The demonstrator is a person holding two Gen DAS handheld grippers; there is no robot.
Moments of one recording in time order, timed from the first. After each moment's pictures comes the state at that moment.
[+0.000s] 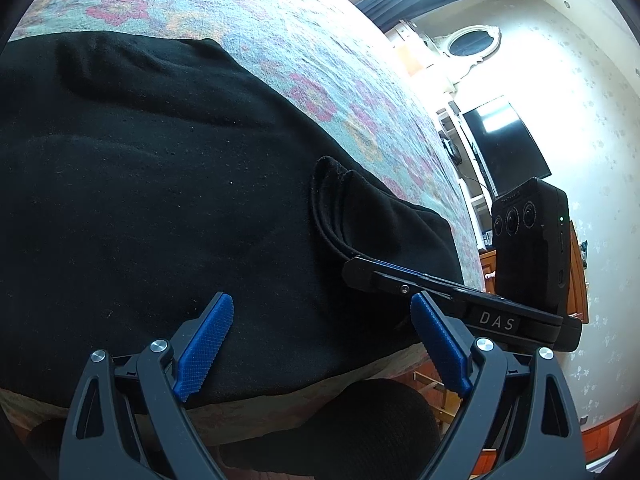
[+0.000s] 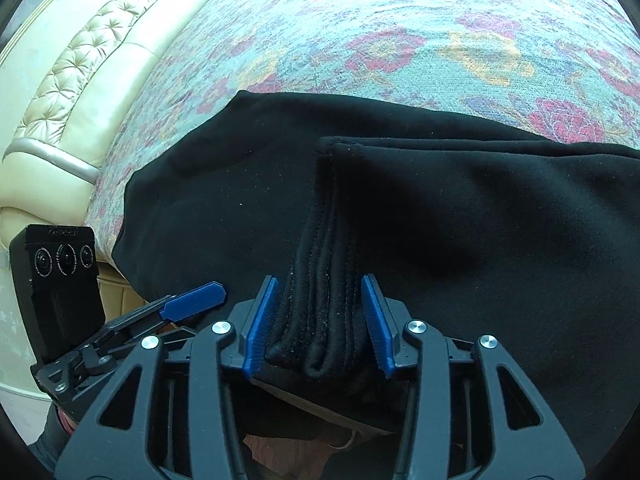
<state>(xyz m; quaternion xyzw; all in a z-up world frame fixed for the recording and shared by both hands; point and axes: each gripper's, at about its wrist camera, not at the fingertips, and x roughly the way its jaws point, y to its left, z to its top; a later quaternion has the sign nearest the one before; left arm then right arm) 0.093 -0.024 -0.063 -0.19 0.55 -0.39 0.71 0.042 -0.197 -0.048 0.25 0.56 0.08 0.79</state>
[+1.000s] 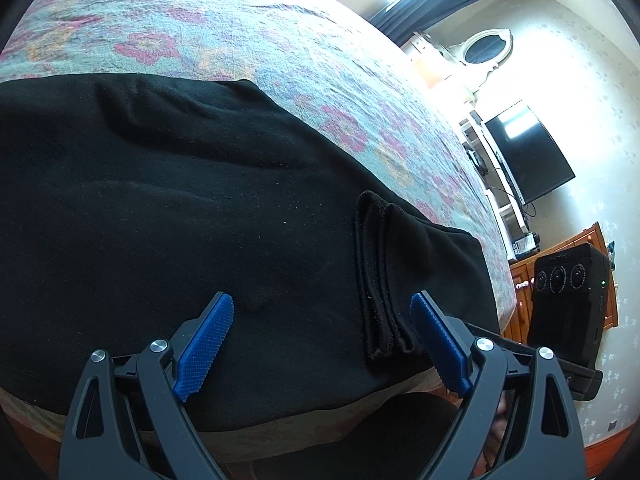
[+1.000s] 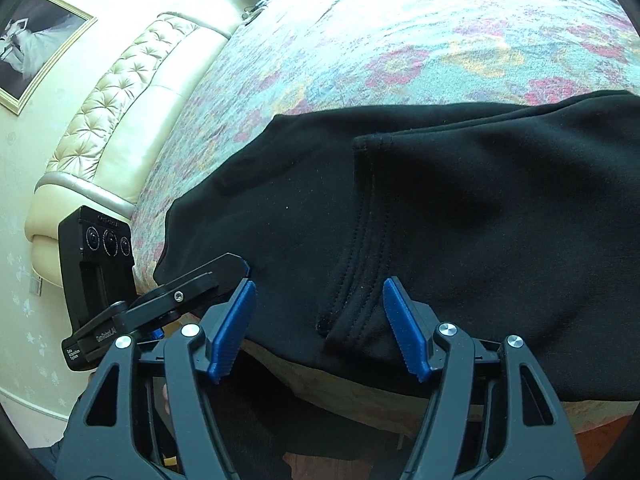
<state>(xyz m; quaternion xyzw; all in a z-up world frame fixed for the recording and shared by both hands) 0.100 -0.001 -0.055 -0.15 0.53 -0.35 0.76 0.010 -0.190 -0.035 0.30 0.48 0.09 0.82</state>
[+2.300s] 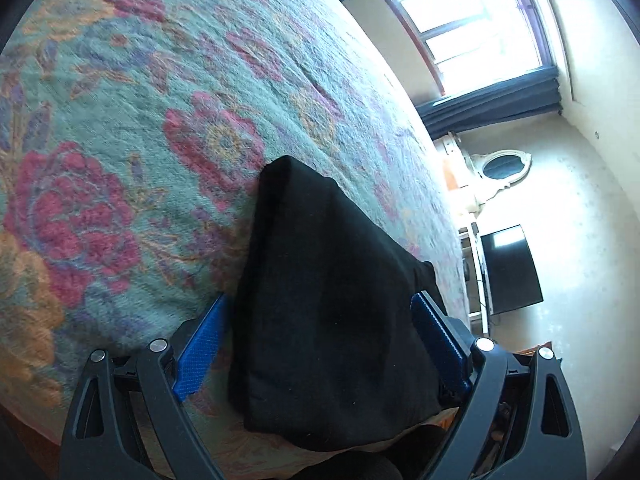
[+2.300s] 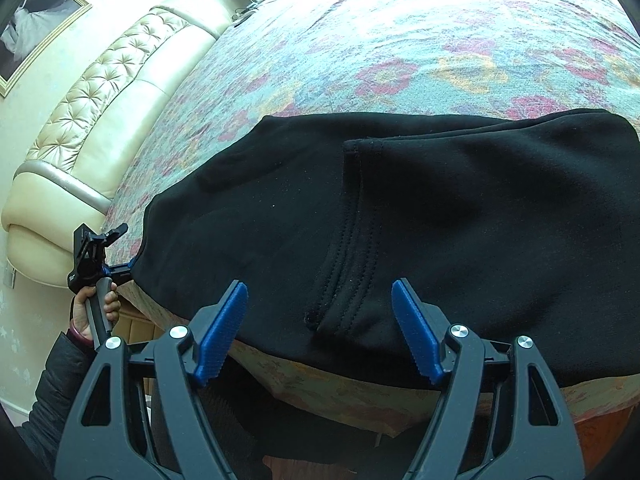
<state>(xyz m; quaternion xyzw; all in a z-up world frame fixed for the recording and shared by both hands) 0.209 0.291 -0.097 -0.34 0.50 -0.28 0.74 0.008 -0.177 -0.034 0.26 0.49 0.06 0.83</state>
